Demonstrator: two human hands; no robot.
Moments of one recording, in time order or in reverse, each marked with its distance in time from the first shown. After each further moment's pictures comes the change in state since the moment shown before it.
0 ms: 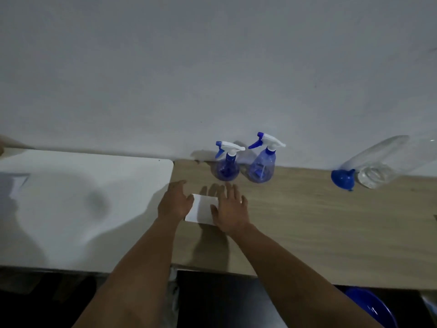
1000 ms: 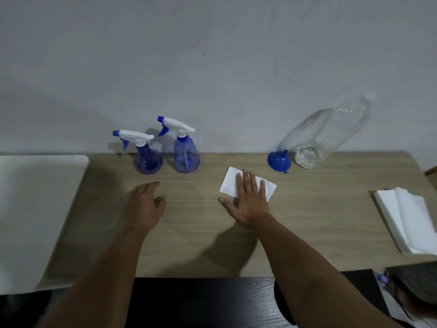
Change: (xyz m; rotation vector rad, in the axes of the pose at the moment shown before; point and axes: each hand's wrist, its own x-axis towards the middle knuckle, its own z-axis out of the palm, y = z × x) left_hand -0.040 0.106 0.147 0.239 0.180 0.224; right_hand -0.014 0.321 -0.025 -0.107 0.053 0.069
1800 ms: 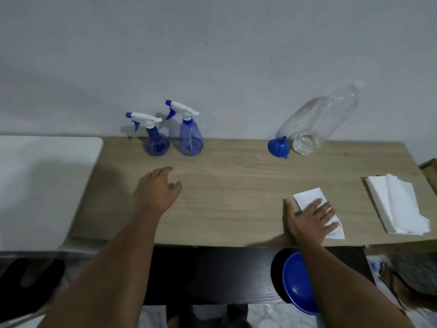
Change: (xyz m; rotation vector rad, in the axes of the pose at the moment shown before) left_hand -0.042 0.032 -0.018 0.004 -0.038 -0.027; right_hand -0.136 0.109 -0.005 0.148 0.042 0.812
